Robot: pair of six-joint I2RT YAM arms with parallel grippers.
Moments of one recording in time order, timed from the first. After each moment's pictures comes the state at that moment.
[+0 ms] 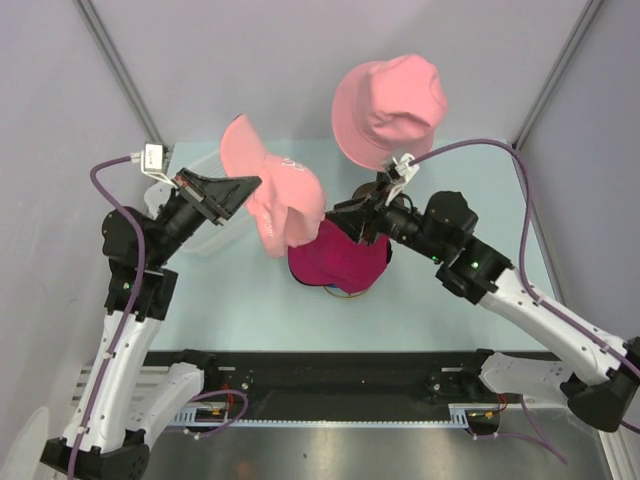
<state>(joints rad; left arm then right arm) -0.21 0.80 1.04 0.08 0.56 -0.96 0.83 1.11 1.13 0.05 -0.20 0.33</state>
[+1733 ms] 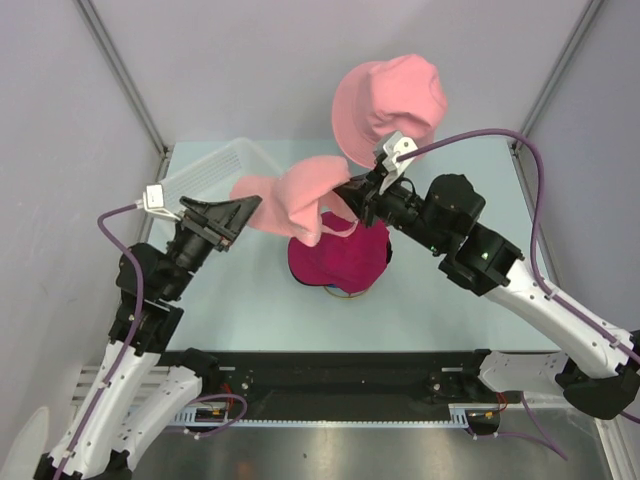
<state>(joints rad) -0.39 0.60 0.84 -0.02 0.16 -1.11 0.91 1.15 1.36 -0.12 0.00 0.01</state>
